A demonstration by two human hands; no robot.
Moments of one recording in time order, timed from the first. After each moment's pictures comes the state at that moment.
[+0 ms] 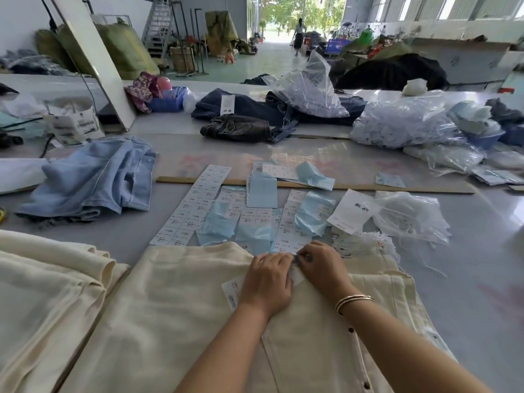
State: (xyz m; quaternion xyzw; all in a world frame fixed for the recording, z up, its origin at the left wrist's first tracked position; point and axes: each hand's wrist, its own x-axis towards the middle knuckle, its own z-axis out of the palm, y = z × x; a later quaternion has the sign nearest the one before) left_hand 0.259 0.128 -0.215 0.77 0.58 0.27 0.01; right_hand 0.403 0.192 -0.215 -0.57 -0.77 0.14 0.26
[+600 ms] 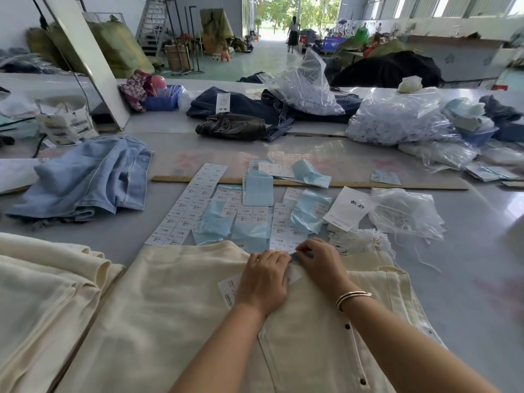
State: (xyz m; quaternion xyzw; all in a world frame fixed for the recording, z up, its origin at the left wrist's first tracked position) left_hand 0.259 0.128 -0.215 0.78 0.58 0.25 -0.01; right_hand 0.411 0.199 -0.222 -0.57 -0.76 0.16 0.27
